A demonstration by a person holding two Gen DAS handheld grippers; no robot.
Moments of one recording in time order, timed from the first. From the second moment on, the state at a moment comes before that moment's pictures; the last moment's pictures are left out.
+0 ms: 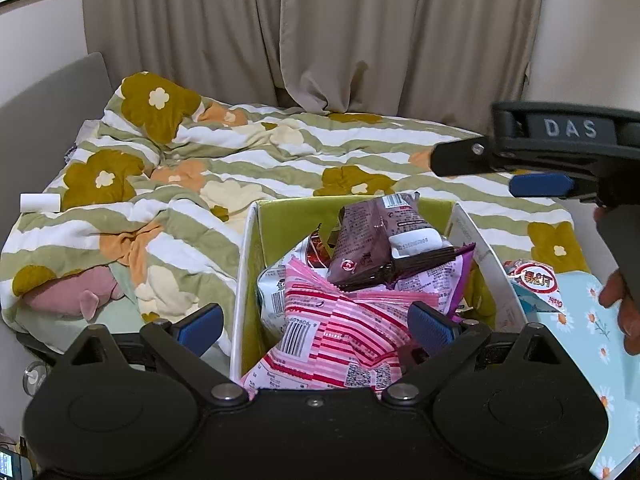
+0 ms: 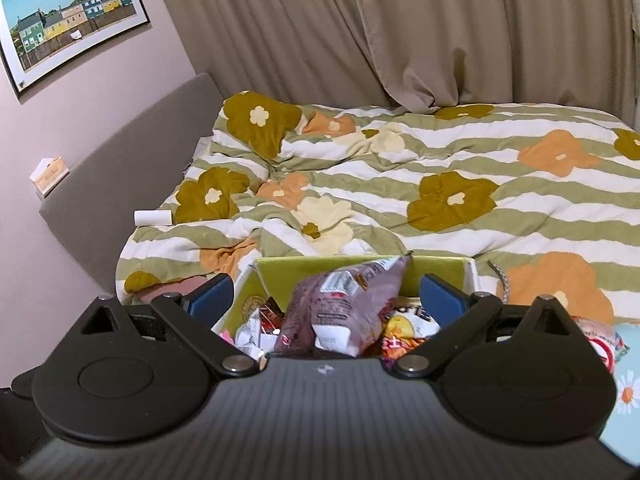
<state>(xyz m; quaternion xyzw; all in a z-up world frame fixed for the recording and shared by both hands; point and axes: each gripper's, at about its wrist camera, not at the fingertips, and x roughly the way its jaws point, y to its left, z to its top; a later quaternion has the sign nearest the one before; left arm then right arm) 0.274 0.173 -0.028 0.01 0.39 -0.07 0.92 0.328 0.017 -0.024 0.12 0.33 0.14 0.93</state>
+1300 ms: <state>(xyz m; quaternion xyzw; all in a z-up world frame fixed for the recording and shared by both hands) 0.220 -0.046 -0.015 0.06 0.35 -0.06 0.93 0.251 -0.238 -0.030 0.05 0.31 0.10 0.94</state>
